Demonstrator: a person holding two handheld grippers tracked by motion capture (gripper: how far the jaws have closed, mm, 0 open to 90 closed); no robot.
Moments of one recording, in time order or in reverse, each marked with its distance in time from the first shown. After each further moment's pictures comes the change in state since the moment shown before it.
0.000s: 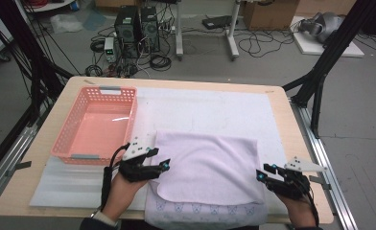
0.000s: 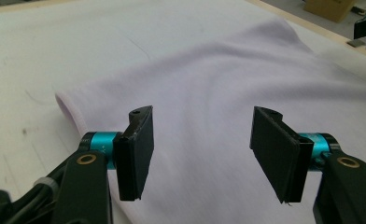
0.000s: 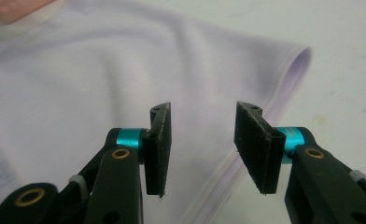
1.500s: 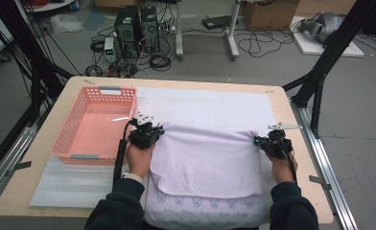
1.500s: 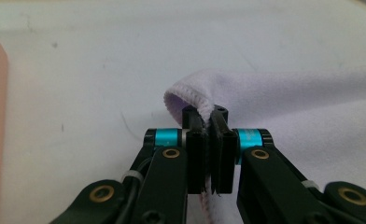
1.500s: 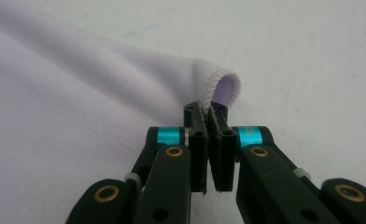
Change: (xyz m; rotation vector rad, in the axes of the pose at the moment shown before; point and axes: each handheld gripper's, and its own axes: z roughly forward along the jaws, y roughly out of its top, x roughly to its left) left arm 0.062 0.021 0.065 -0.010 0.287 -0.187; right arm -0.066 0.057 0.088 0.120 -0.168 0.039
